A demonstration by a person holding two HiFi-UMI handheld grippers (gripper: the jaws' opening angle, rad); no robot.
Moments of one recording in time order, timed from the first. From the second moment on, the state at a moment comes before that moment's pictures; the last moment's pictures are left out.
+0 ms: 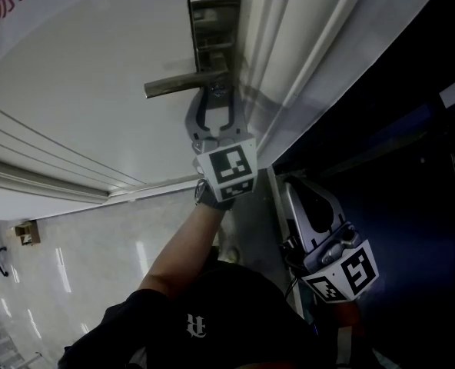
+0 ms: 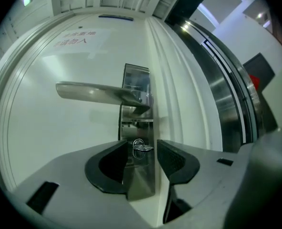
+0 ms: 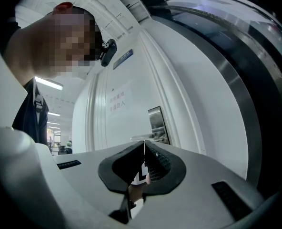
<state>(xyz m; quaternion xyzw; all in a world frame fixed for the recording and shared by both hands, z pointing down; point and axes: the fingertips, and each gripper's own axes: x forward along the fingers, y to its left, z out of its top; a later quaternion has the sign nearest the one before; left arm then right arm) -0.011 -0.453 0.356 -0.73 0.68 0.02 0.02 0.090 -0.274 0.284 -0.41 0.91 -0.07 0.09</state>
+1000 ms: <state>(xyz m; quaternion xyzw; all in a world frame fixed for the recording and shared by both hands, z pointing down) -0.008 -0.452 0.358 -0.70 0.72 0.03 0.01 0.118 -0.263 0.285 -0.41 0.90 -0.07 0.10</state>
